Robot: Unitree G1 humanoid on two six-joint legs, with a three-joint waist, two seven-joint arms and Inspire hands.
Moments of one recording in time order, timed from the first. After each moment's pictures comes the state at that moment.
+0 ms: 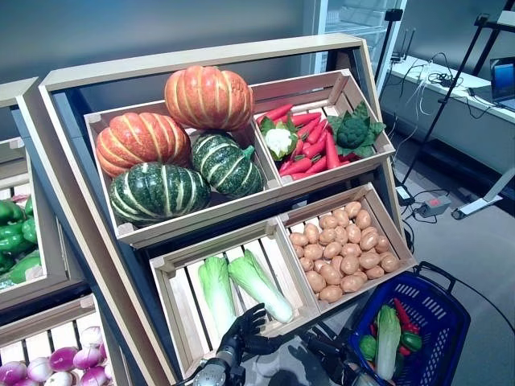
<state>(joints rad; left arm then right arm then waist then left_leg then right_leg) 0.05 0.18 -0.47 0.87 -0.39 -0.31 0.00 0.05 -0.10 0.36 0.90 0.95 -0.09 0.04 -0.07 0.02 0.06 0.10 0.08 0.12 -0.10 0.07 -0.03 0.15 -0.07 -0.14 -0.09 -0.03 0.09</state>
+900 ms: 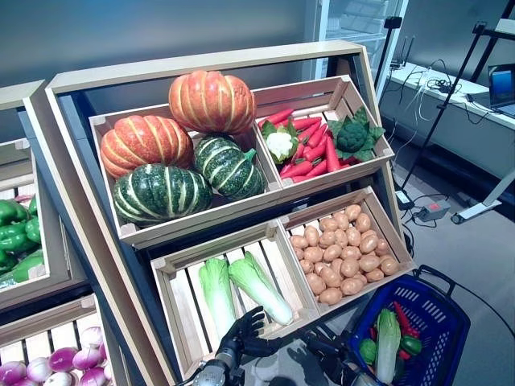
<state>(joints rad) 0.05 0.18 -0.47 0.88 -0.39 -0.29 -0.01 0.05 -0.10 0.36 0.90 0.95 -0.09 0.04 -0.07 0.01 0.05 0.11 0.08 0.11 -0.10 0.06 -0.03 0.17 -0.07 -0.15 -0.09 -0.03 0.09</state>
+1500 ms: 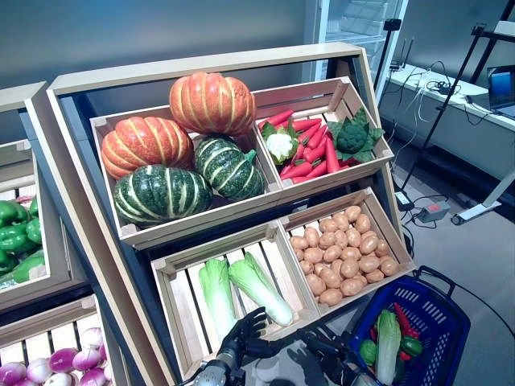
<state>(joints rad) 0.05 0.18 -0.48 0.88 -0.39 -0.29 -0.02 0.05 -0.10 0.36 0.90 0.95 -0.09 0.04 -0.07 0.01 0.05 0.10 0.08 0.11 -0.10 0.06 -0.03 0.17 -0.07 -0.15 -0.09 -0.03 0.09</state>
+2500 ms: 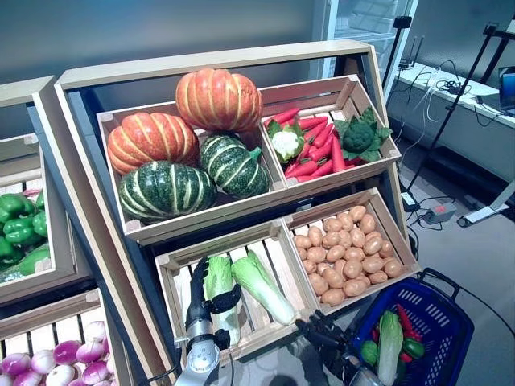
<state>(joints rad) 0.04 0.23 -0.34 0.64 -0.12 -0.34 0.68 0.12 -0.15 0.36 0.64 0.93 -0.12 0.04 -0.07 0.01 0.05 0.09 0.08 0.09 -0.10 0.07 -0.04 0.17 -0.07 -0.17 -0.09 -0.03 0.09</state>
